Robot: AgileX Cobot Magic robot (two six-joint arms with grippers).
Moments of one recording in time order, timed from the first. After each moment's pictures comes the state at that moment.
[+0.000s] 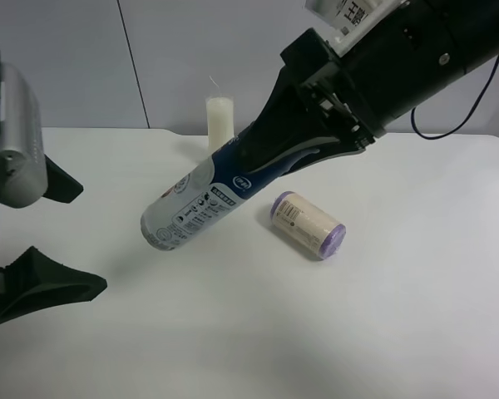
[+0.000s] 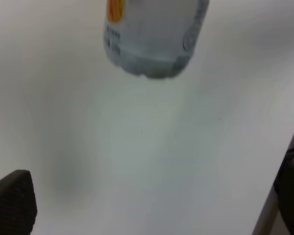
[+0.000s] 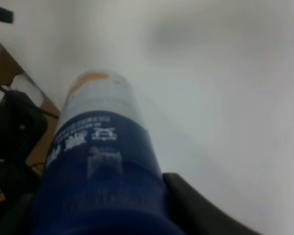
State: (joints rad) left arm -0.69 0.95 -0.75 -0.20 0.79 0.53; right arm 0.50 1.36 -1.12 0.85 1.04 -0.40
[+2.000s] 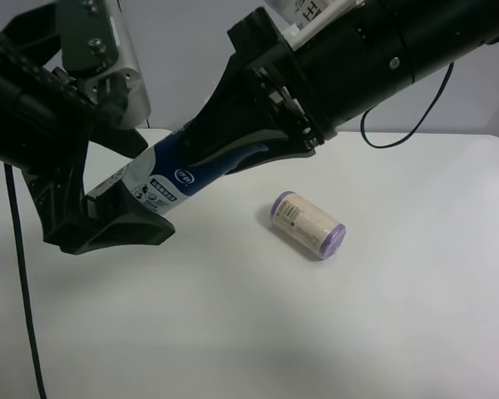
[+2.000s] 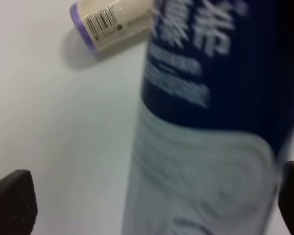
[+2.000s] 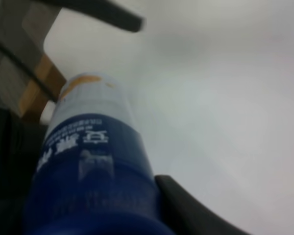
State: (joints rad) left arm -0.70 1.18 -0.95 -0.27 0.74 0.65; right arm 0.57 1.42 -1.11 1.03 0.97 -0.49
